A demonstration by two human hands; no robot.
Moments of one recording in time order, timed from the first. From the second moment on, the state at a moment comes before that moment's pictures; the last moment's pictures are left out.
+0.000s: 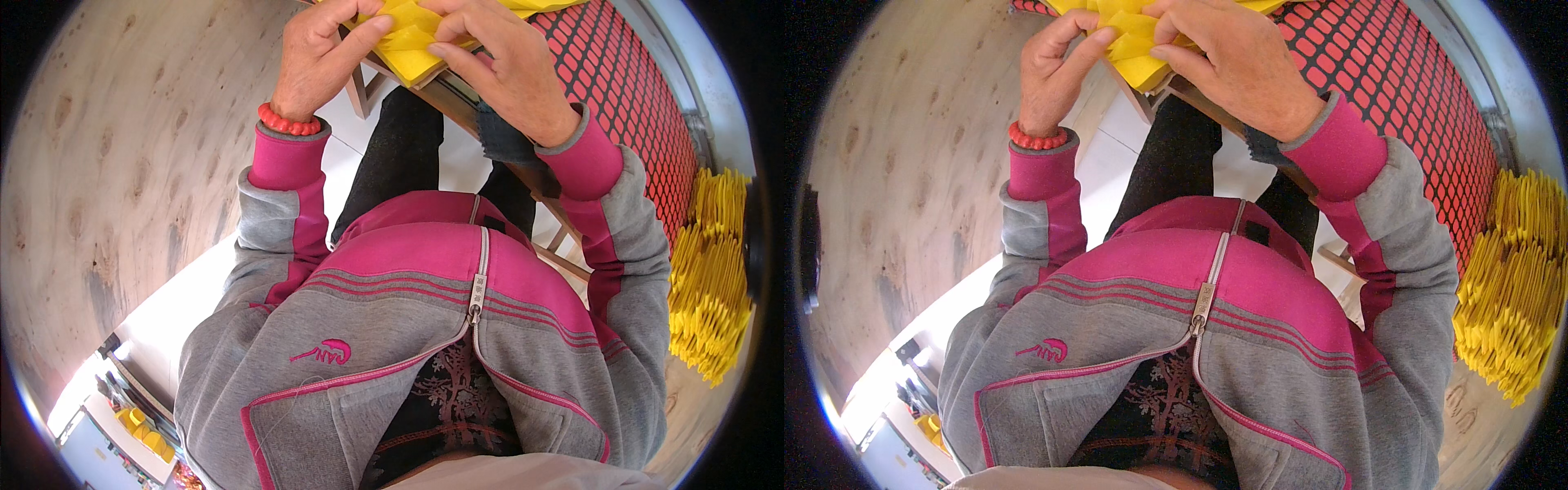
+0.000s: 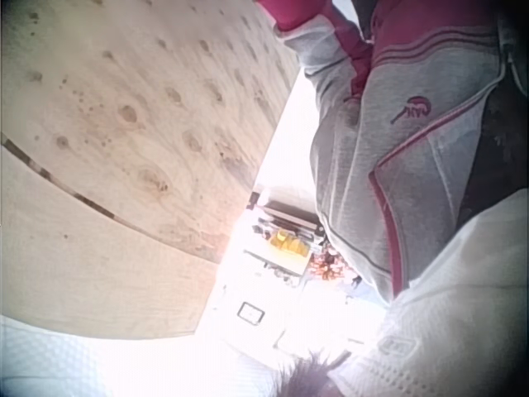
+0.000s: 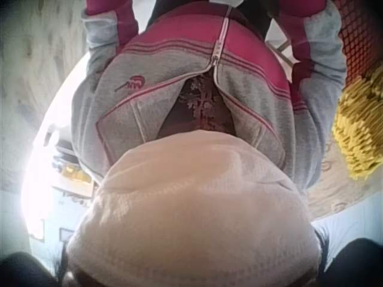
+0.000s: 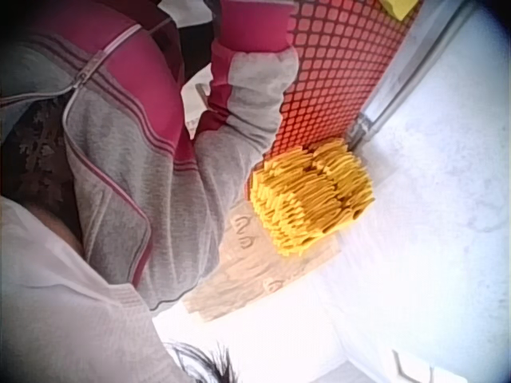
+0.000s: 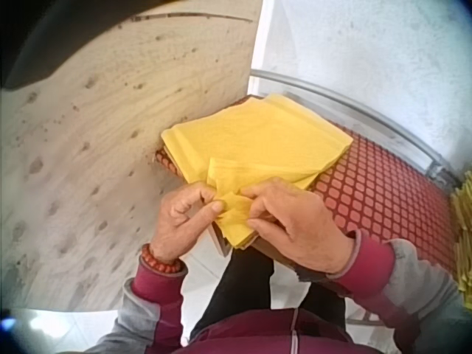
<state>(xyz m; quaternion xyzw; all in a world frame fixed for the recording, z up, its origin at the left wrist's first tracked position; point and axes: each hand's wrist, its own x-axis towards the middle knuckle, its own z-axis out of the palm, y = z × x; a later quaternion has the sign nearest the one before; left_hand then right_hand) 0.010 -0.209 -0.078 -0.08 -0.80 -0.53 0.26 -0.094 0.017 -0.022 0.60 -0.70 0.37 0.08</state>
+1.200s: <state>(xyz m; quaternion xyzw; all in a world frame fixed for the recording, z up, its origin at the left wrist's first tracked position) 0.011 -0.176 -0.065 -0.09 -0.82 -0.38 0.42 -0.118 0.031 -0.020 0.54 -0.66 0.48 0.23</state>
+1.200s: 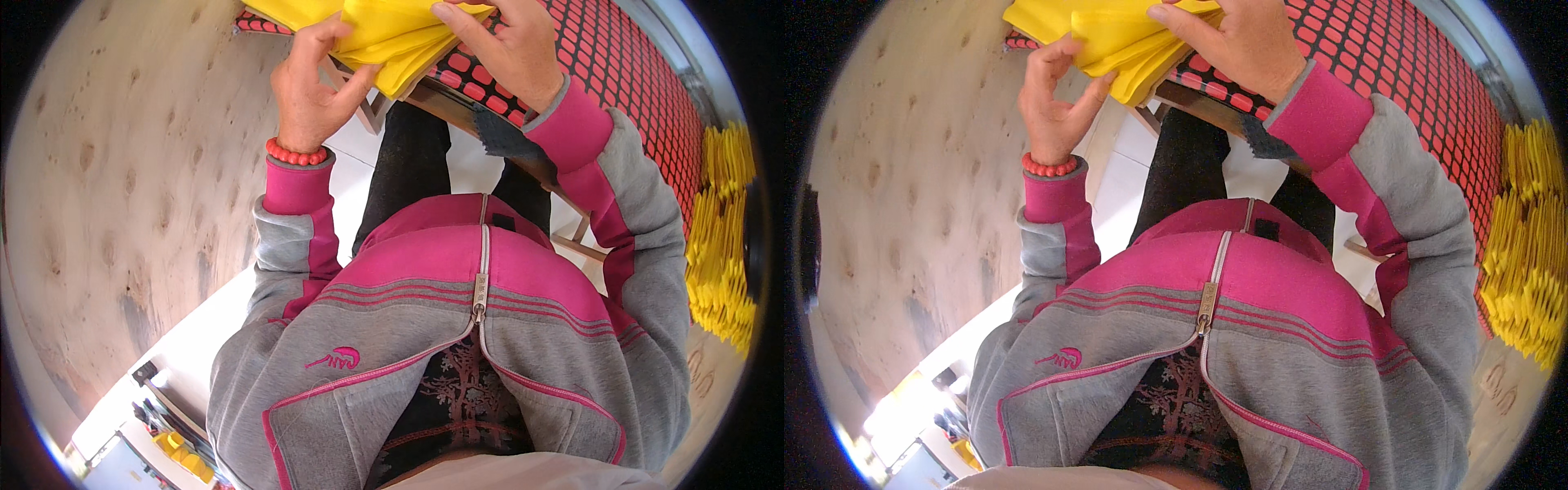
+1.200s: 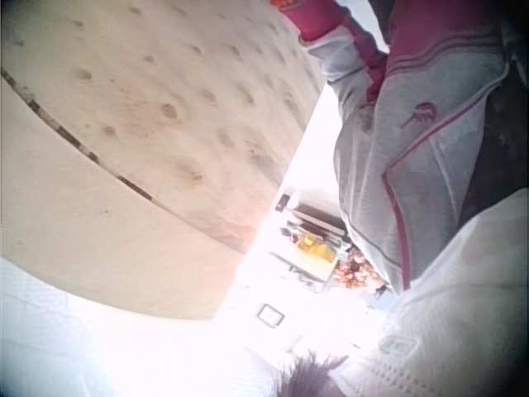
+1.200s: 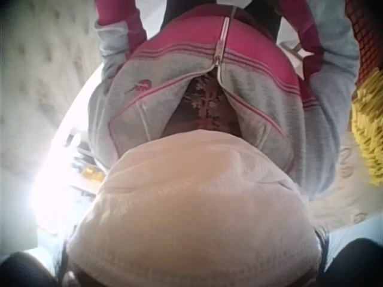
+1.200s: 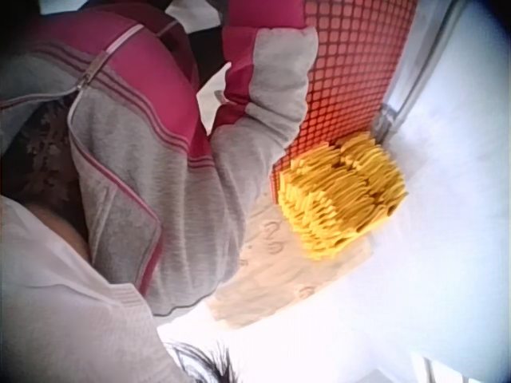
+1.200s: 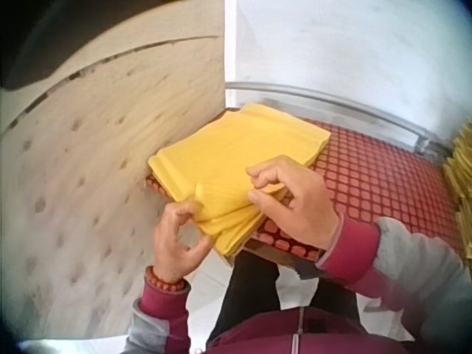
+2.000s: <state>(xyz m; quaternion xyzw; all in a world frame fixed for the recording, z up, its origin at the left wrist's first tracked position) -0.012 -0.203 -0.017 -0.21 -0.91 -0.15 0.31 -0.169 0.112 0.008 0.38 -0.73 0.53 0.20</state>
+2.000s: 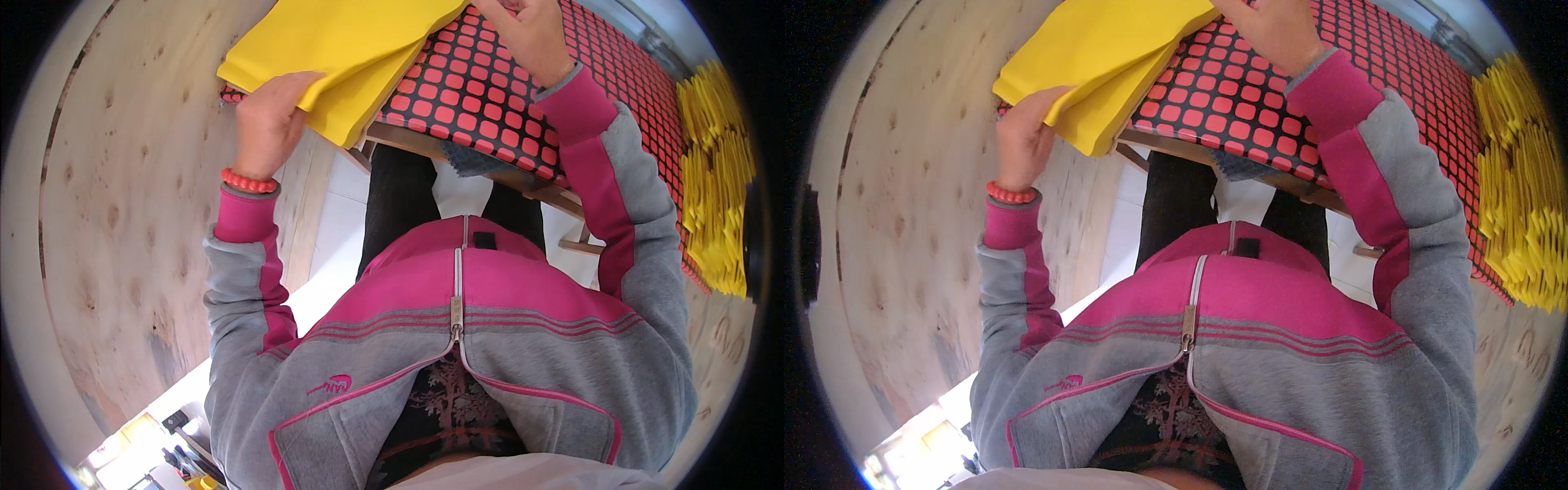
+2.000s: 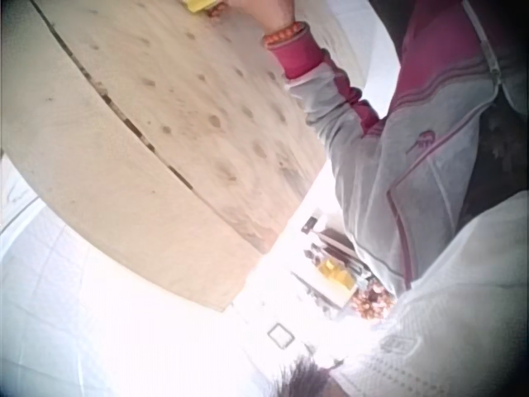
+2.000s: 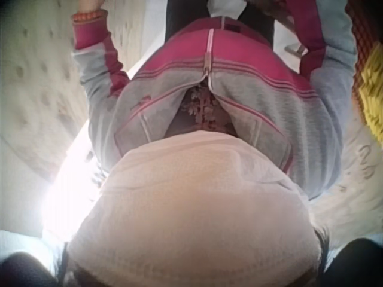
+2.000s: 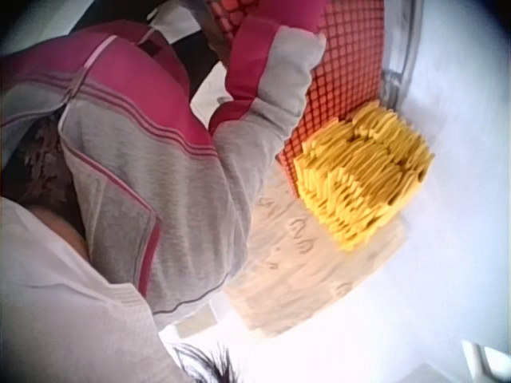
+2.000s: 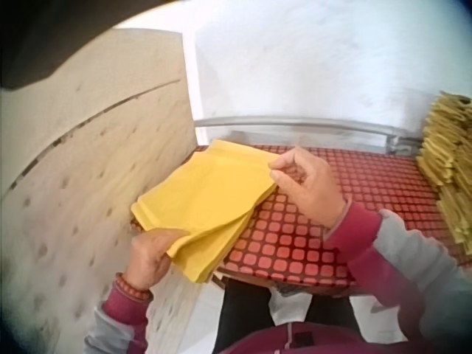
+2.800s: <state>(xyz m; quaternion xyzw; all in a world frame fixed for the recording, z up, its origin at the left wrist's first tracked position) -0.026 -0.044 0.068 -0.38 -0.86 -0.05 0.34 -0.204 0.161 -0.003 0.08 -0.52 0.82 -0.23</state>
